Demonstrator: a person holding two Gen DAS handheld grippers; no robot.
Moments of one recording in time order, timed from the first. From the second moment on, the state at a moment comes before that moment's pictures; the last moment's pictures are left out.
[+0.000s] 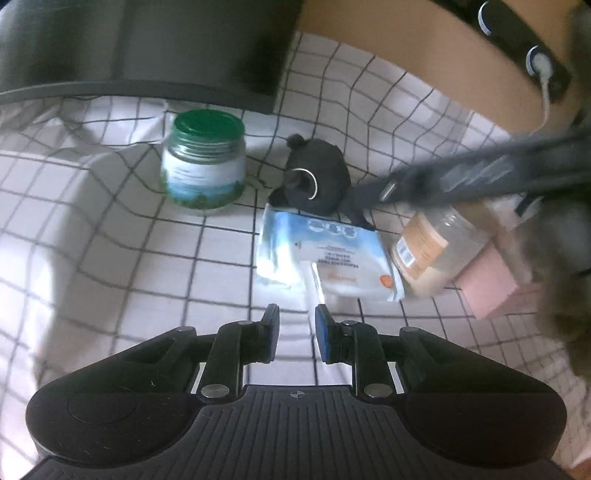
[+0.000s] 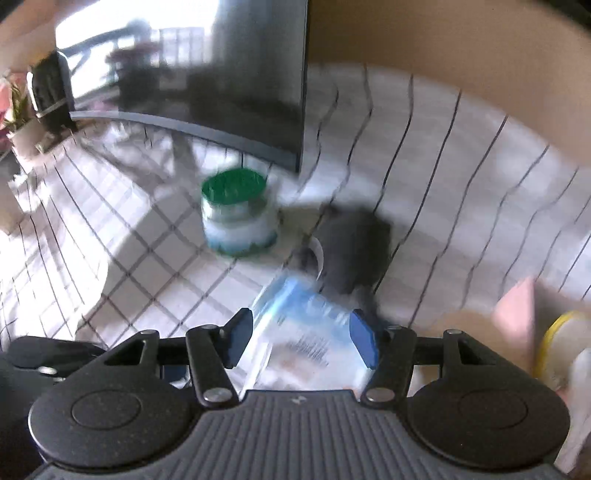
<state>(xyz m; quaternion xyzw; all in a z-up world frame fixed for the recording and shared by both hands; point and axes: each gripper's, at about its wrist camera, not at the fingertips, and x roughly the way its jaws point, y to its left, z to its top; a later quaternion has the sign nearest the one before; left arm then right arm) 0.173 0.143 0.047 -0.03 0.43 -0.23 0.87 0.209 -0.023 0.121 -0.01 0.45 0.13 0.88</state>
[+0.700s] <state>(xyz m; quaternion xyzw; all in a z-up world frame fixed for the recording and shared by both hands) 0.183 0.111 0.030 0.05 0.47 -0.19 0.86 0.195 -0.061 0.136 -0.03 0.40 0.12 0.91</state>
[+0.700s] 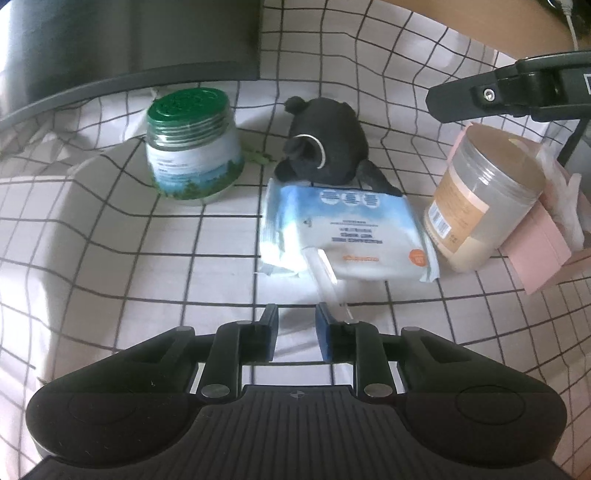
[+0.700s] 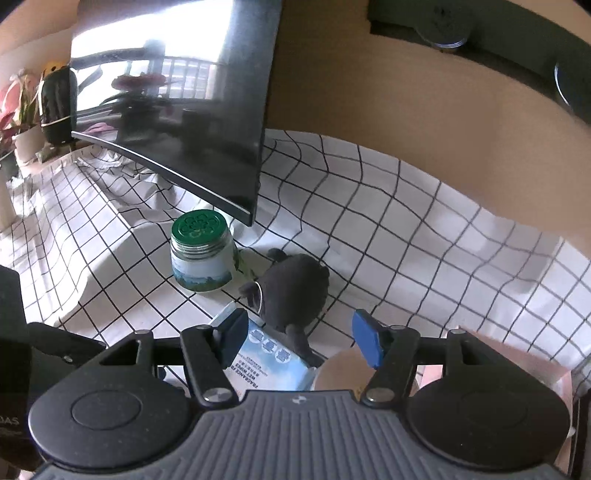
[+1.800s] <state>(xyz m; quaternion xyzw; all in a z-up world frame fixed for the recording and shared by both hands) 0.181 0.130 0.033 -0.02 0.47 -0.22 0.85 0.191 -0.101 0.150 0.05 0.43 0.07 0.90</state>
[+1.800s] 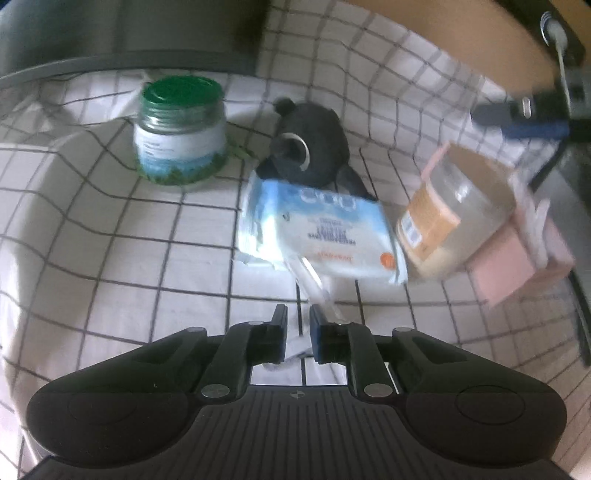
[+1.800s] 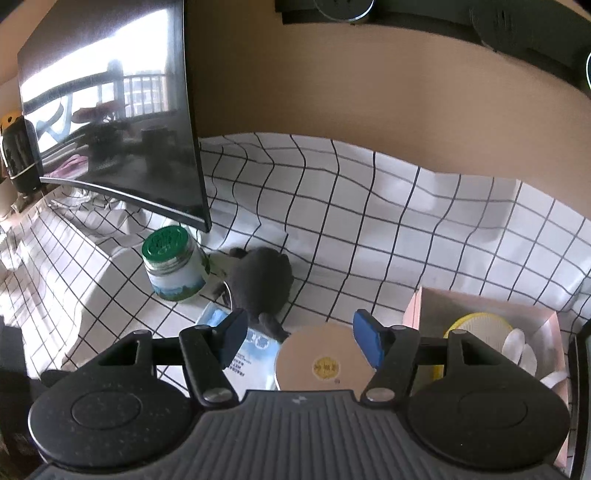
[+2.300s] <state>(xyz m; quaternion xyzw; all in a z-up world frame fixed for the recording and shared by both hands) 0.186 0.095 0.028 -0.04 0.49 -0.14 0.86 0.190 -0.110 0.149 0.05 0.42 0.08 0.90</state>
